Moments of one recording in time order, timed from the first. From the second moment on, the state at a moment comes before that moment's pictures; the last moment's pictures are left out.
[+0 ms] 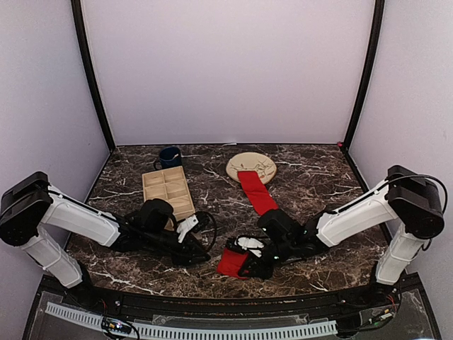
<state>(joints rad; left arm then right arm) -0.89 1.52 0.51 0.29 0.45 -0.08 1.09 1.69 0.70 0.09 -0.40 0.08</state>
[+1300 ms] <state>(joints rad) -1.13 1.62 0.67 0.18 0.22 0.27 0.95 1.84 0.84 -0.06 -0.76 0.07</state>
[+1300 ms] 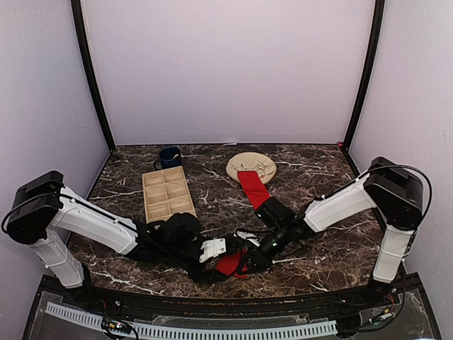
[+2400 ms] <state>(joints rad) -1.14 1.72 0.75 0.10 0.19 0.32 0.94 1.88 0.89 -0.13 -0.82 0.05</state>
